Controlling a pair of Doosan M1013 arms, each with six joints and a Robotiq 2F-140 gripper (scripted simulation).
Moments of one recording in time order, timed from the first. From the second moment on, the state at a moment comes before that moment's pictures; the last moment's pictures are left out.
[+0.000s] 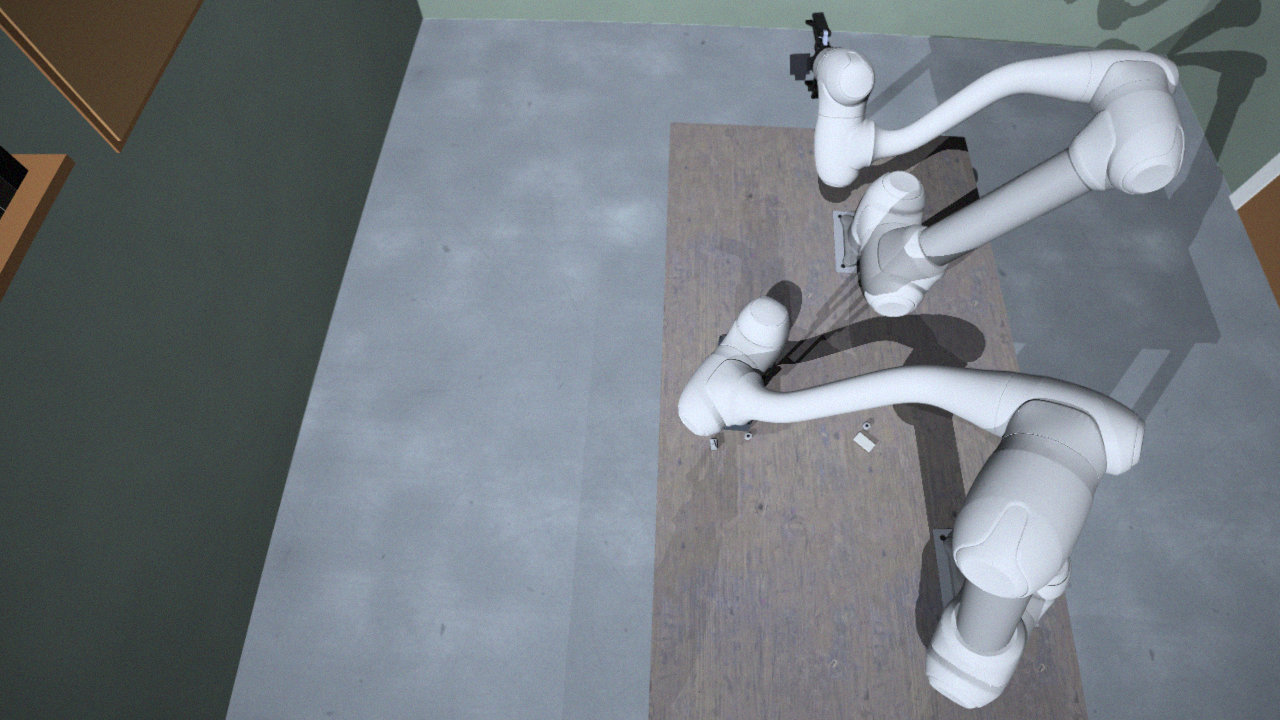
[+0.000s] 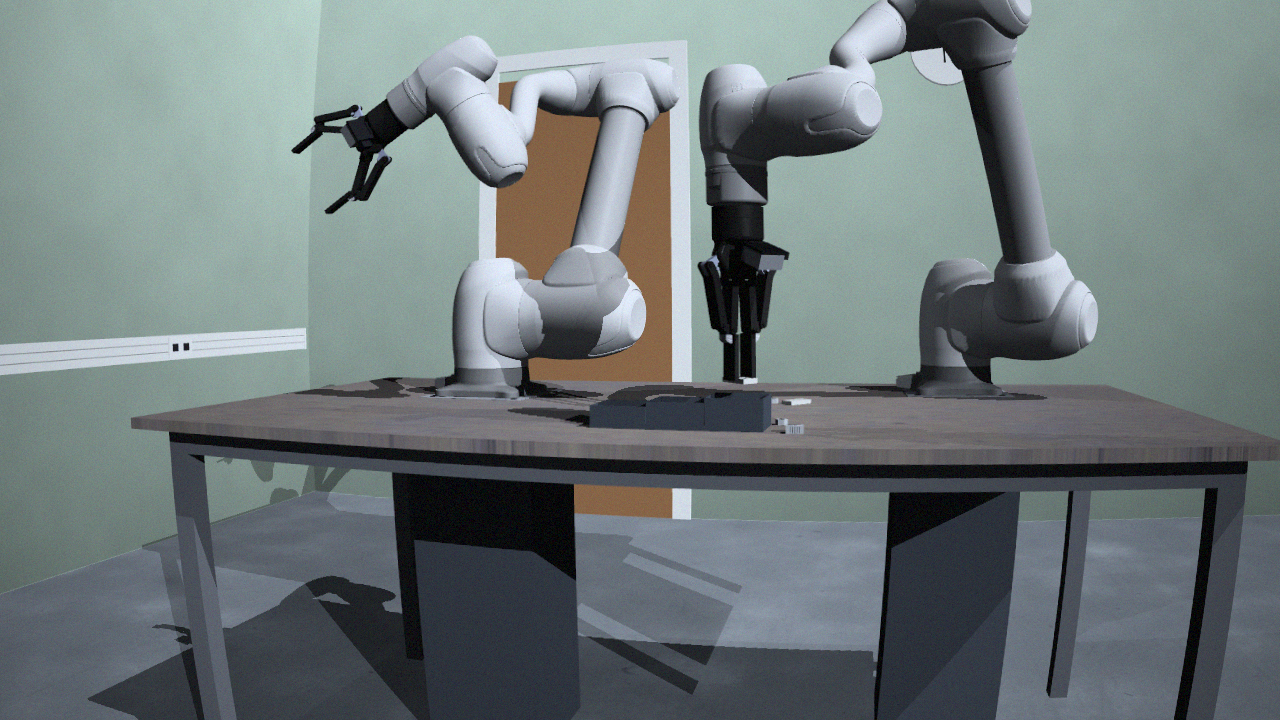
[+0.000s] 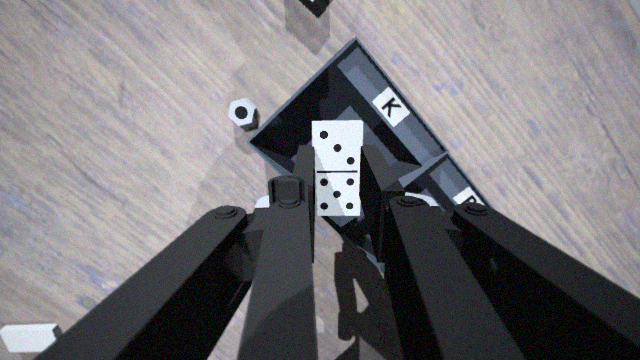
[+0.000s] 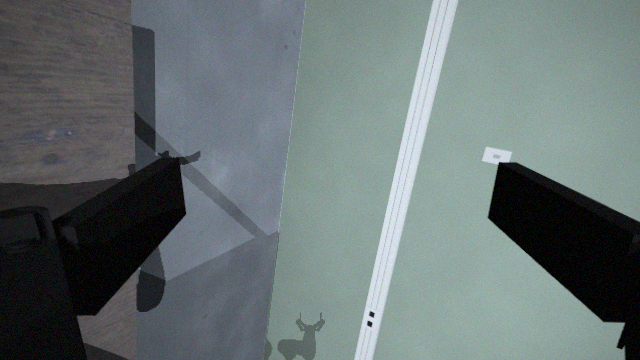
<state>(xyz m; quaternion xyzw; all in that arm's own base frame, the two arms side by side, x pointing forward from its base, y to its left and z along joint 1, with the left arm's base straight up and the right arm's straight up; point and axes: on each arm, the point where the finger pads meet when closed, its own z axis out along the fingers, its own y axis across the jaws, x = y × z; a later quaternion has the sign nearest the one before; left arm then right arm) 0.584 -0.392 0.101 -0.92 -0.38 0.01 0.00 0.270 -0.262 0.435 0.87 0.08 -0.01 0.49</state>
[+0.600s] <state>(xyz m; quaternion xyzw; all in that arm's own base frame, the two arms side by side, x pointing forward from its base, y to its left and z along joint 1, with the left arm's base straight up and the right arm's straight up) 0.584 -0.391 0.101 -0.79 -0.61 0.01 0.01 0.270 -0.262 0.435 0.87 0.08 -0.01 0.49</state>
